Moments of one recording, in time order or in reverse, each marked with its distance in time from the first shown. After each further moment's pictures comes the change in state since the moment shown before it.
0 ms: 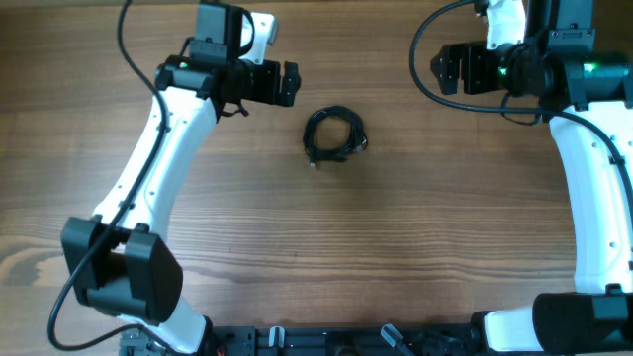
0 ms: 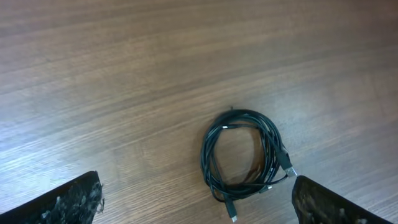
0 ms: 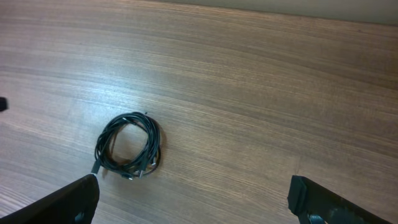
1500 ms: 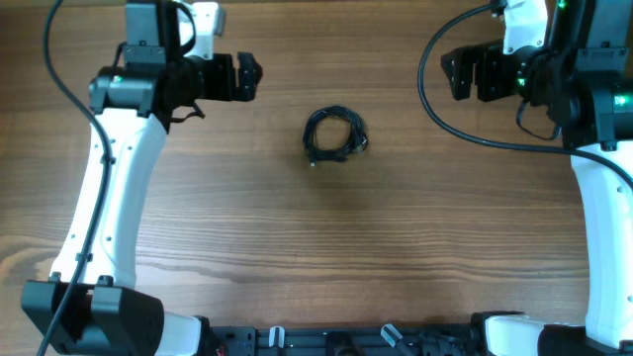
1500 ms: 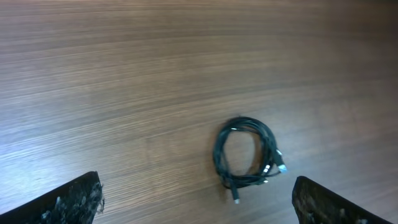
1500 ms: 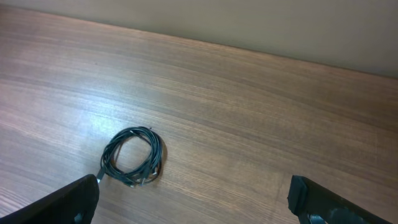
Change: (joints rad) left arm 0.141 -0.169 0.000 -0.094 0.071 0.000; right arm 0.000 -0.131 0.000 0.007 0.000 -0.045
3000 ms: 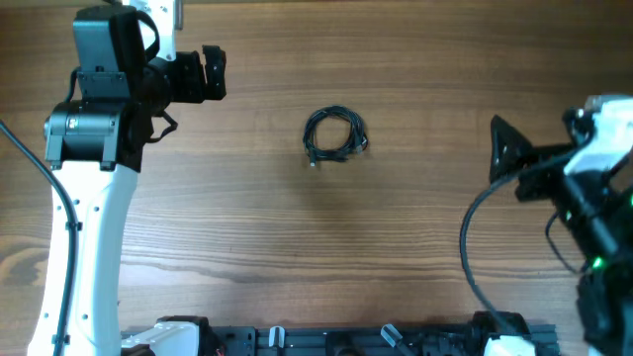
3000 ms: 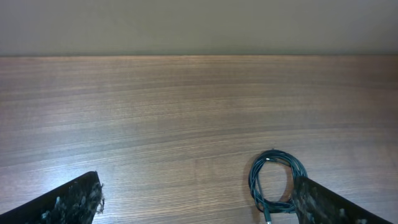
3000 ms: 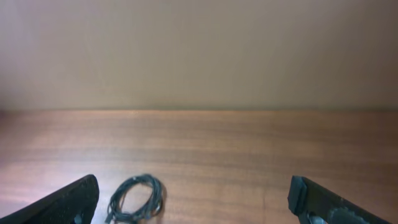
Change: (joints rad) left arm 0.045 -0.200 -0.002 0.000 -0.182 0.000; right arm -0.096 -0.671 -0.473 0.238 0.027 0.179
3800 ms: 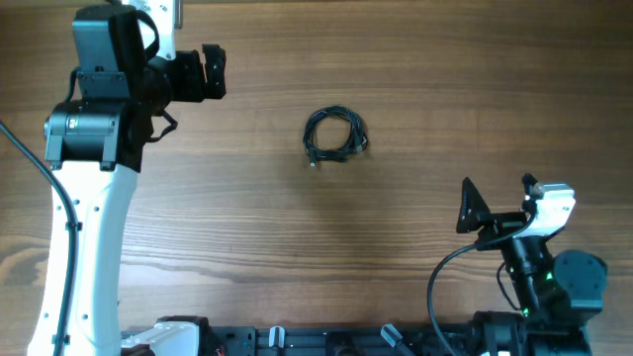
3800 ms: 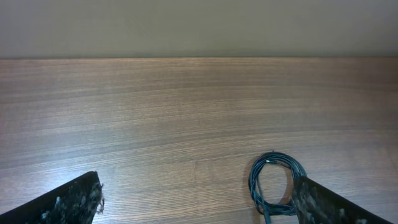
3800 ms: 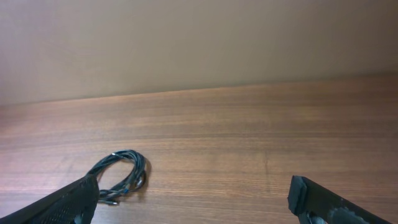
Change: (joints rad) left arm 0.000 0.000 0.000 0.010 0.000 0.000; right arm 0.000 -0.543 -0.766 0.337 0.047 0.069
